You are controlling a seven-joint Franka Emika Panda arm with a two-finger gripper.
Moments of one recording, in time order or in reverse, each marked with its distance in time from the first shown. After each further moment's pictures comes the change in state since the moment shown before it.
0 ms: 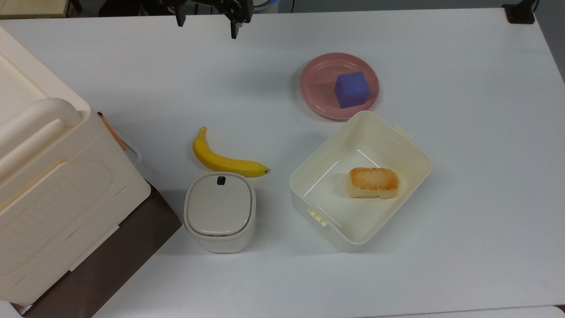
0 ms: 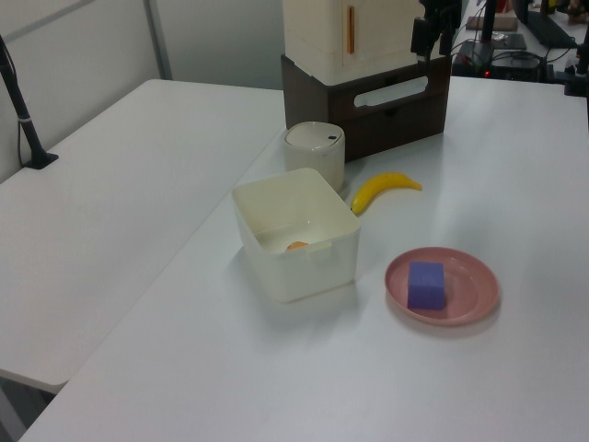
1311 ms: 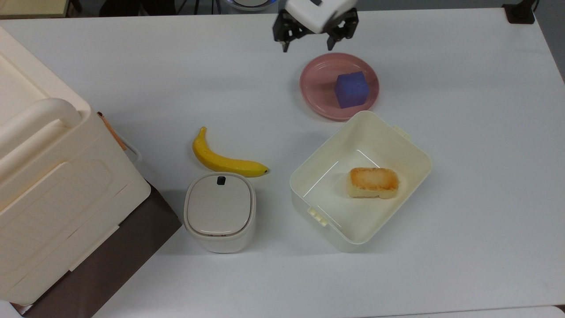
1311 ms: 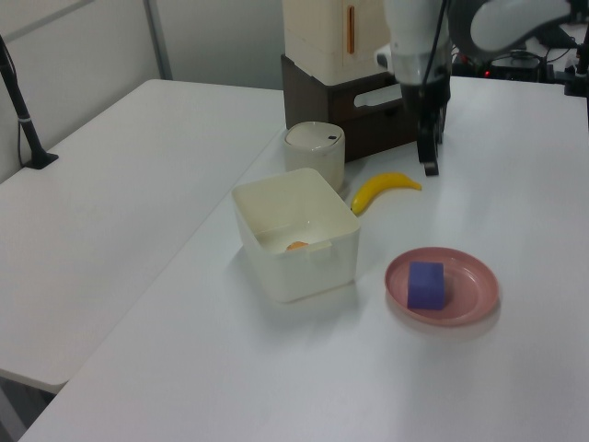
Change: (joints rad) arm 0.336 0.065 0.032 -0.162 -0.058 -0.003 -0.013
